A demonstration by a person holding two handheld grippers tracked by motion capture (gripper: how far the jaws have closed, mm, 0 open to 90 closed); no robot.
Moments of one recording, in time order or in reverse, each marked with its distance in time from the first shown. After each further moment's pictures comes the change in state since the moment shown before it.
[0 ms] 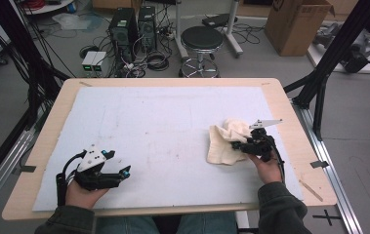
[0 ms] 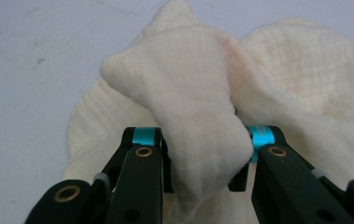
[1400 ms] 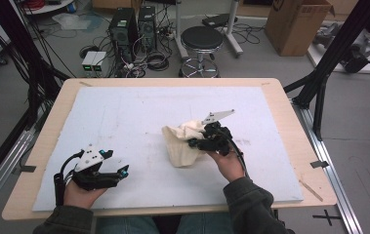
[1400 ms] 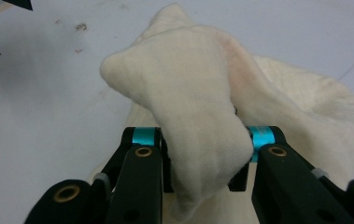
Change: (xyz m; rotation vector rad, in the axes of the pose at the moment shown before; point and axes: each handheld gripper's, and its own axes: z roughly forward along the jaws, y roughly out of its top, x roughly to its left) left arm 0.003 -0.001 -0.003 -0.008 0.005 -0.005; right arm 0.106 0.072 0.054 -0.012 0.174 -0.172
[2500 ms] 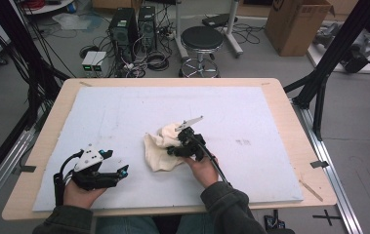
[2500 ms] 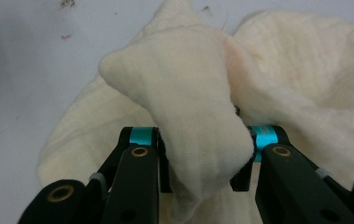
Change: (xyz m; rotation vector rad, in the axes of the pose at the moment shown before) left arm 0.001 0.000 -0.001 0.001 -0.004 0.001; right arm 0.025 0.000 0.076 0.113 0.012 0.058
